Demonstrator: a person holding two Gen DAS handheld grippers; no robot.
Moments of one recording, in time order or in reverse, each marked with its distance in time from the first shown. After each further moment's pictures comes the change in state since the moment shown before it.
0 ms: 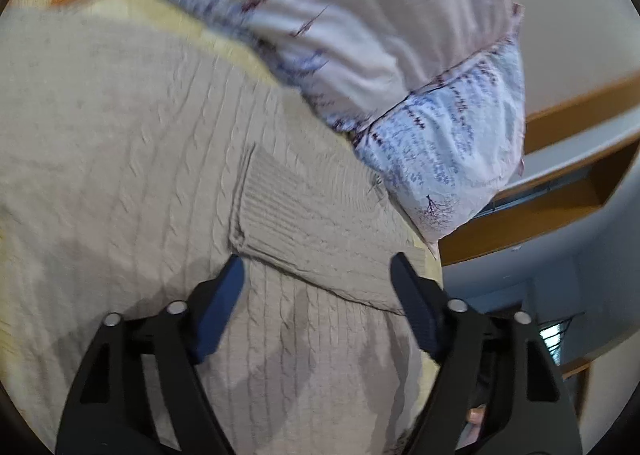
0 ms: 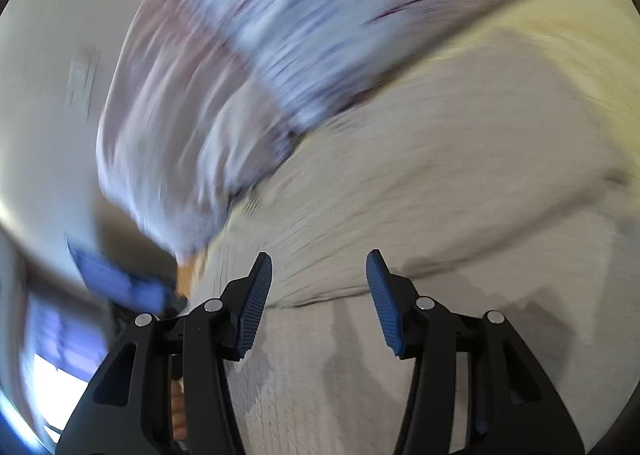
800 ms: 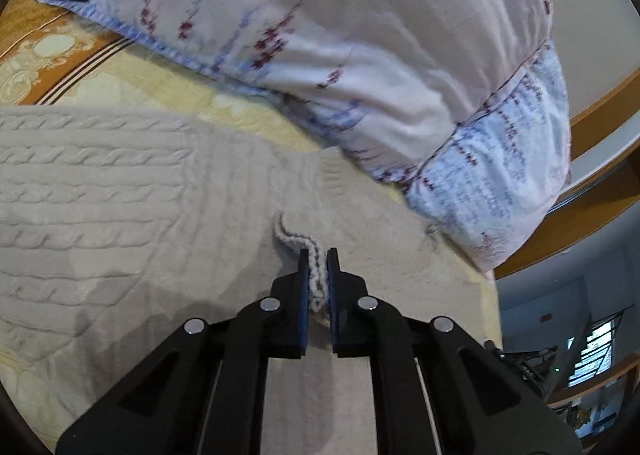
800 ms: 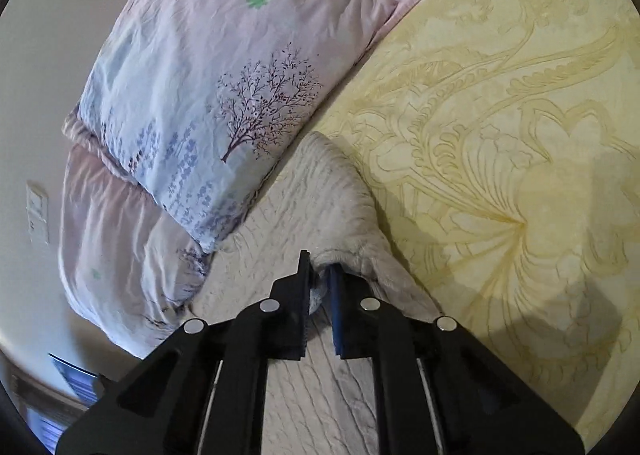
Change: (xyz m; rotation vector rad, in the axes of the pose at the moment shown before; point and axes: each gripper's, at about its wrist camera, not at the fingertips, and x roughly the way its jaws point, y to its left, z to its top) left arm 0.020 0.002 0.045 0.108 -0.089 0.205; right arm -0.040 -0.068 0.011 0.175 -0.311 -0.168
